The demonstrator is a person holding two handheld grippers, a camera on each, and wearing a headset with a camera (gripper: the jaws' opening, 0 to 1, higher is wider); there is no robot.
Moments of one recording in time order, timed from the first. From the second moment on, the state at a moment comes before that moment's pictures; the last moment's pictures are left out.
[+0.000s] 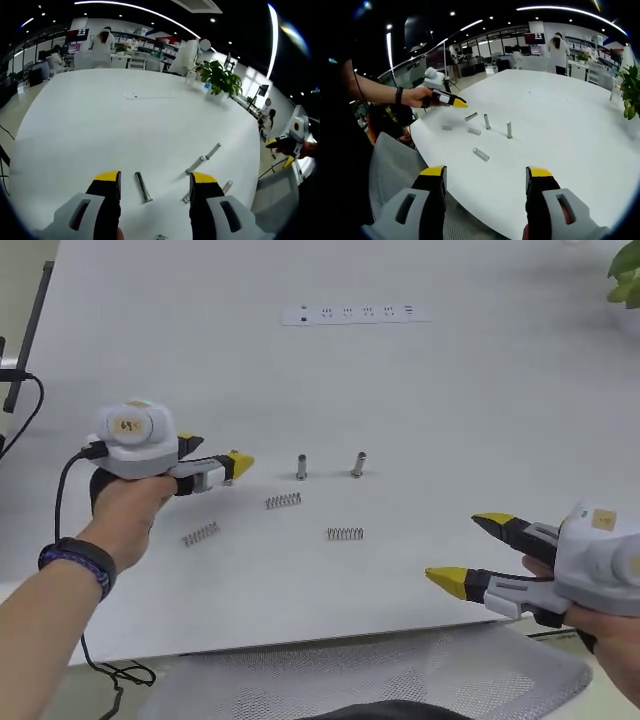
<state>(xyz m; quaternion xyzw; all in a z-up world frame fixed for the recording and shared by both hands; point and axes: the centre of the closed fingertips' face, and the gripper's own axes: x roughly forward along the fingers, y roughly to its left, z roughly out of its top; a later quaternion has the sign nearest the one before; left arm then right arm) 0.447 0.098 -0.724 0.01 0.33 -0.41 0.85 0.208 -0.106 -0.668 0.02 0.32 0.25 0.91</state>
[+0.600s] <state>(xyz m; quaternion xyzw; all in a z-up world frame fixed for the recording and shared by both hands) 0.457 0.093 -0.748 0.01 0.36 -0.38 0.85 0.209 -0.107 -0.669 0.02 0.33 0.25 0.91</state>
